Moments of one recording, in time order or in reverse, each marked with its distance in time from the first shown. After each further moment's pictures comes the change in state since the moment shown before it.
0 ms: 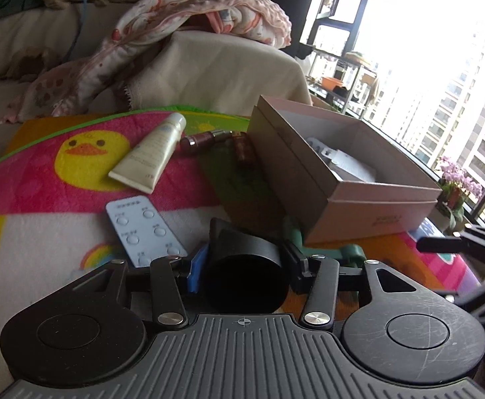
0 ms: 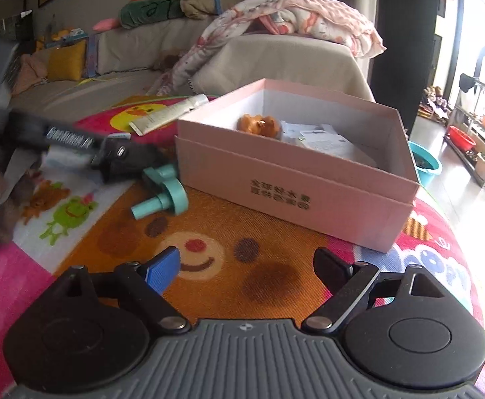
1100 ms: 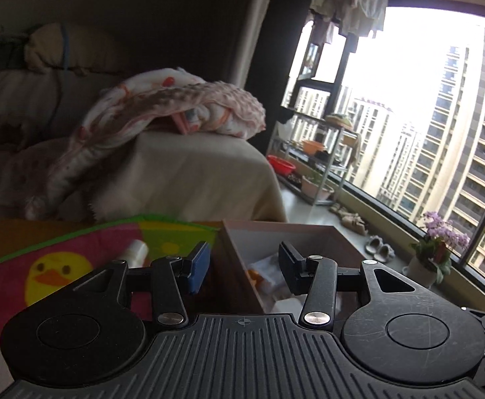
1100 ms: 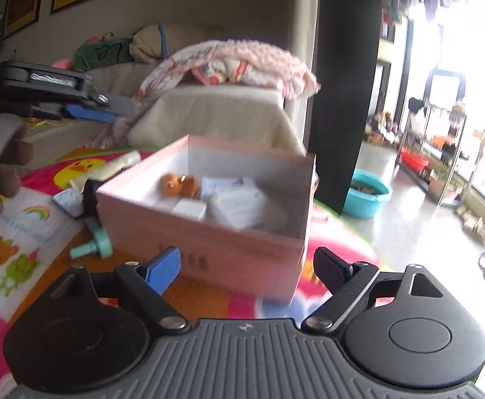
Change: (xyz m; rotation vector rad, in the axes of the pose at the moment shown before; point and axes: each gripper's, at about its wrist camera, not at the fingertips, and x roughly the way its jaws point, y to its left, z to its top) left arm -0.001 -0.022 0.088 0.000 -0.234 -0.041; right arm -0.025 -0.046 0.010 0.078 -0.132 -0.168
